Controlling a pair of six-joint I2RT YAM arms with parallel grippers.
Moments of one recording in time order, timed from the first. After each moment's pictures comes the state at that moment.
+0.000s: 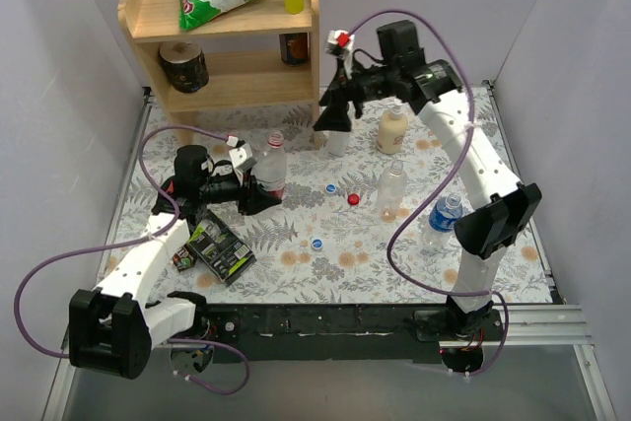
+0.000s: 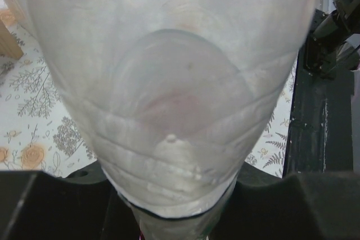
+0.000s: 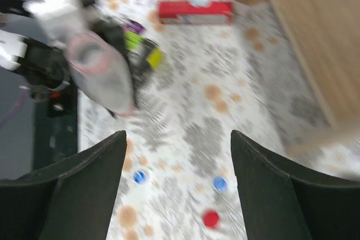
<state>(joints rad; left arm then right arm) -0.20 1.12 0.74 -0.10 1.04 0.24 0.56 1.86 2.15 -0.83 -0.93 -0.27</state>
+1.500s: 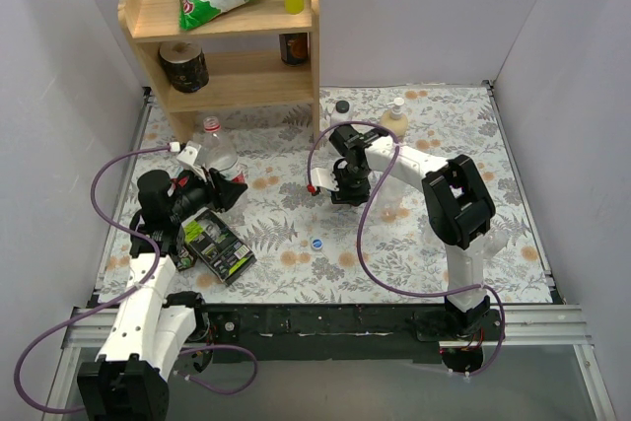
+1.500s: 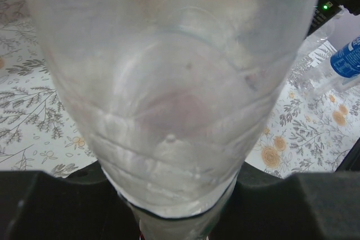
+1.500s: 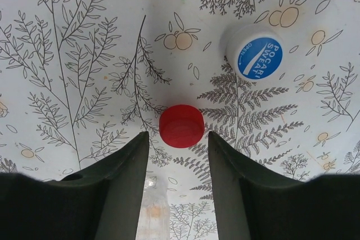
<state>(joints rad) 0.01 0.78 0.56 -0.03 0.72 -0.17 0.65 2.01 1.51 -0.90 -0.22 -1.16</state>
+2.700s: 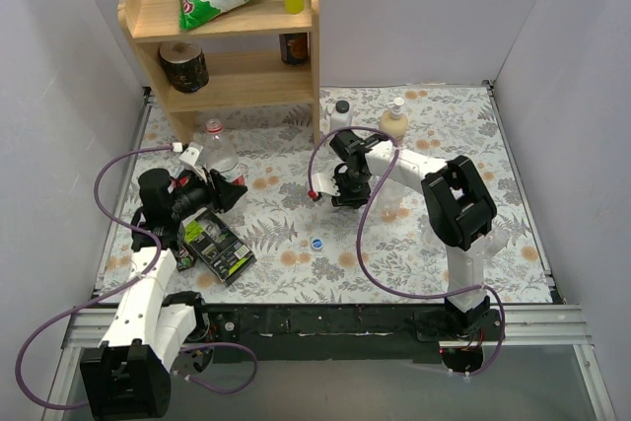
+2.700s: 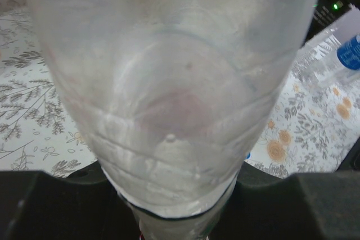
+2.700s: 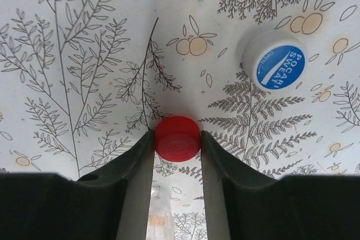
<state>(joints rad) 0.06 0.83 0.55 -0.01 0.75 -0.15 0.66 2.00 1.45 -0.84 -0.21 -1.18</state>
